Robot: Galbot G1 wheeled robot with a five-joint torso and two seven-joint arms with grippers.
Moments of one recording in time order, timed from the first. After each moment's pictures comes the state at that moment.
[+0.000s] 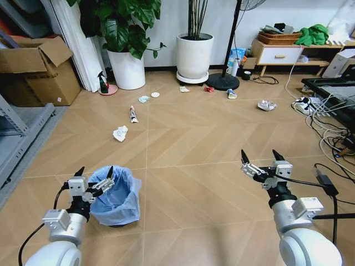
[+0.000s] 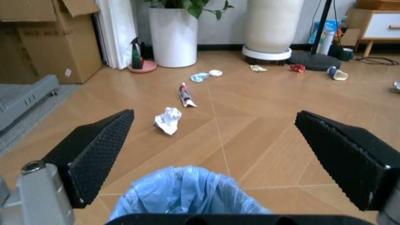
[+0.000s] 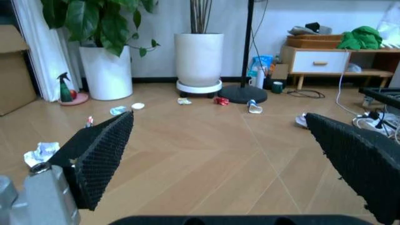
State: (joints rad) left arm 1.62 -1.32 -0.72 -2.24 -0.30 0.20 0.01; right arm -1.59 1.42 0.67 2.34 0.19 -0.20 -0.01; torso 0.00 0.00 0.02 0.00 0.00
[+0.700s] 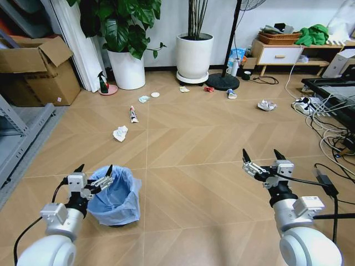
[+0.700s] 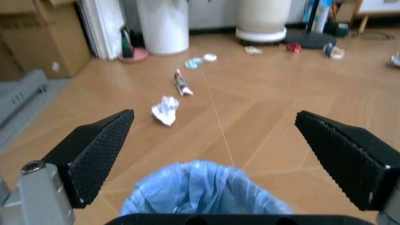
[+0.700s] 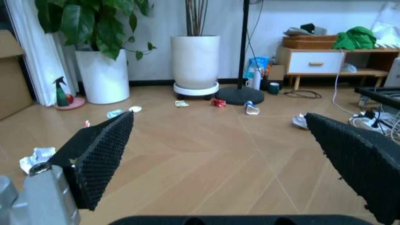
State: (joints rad) left arm 1.54 -1.17 -0.73 -2.17 -0.40 0.31 0.02; right arm -1.59 1.41 0.68 2.34 0.22 -0.19 0.01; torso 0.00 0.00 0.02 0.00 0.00
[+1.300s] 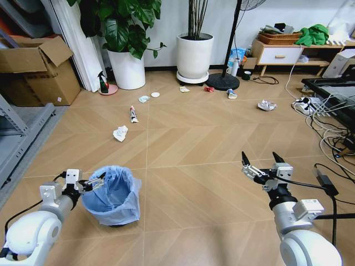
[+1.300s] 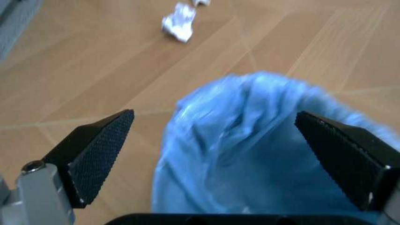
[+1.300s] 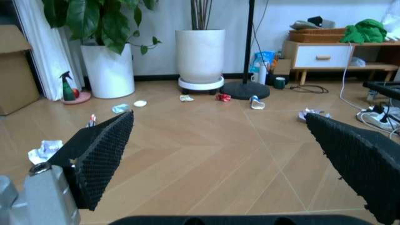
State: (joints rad) left arm 1.41 -1.02 -0.75 -1.98 -0.54 0.58 0.04; right arm -1.61 1.39 0.67 2.32 0.24 -0.18 0.00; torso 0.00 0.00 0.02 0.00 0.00
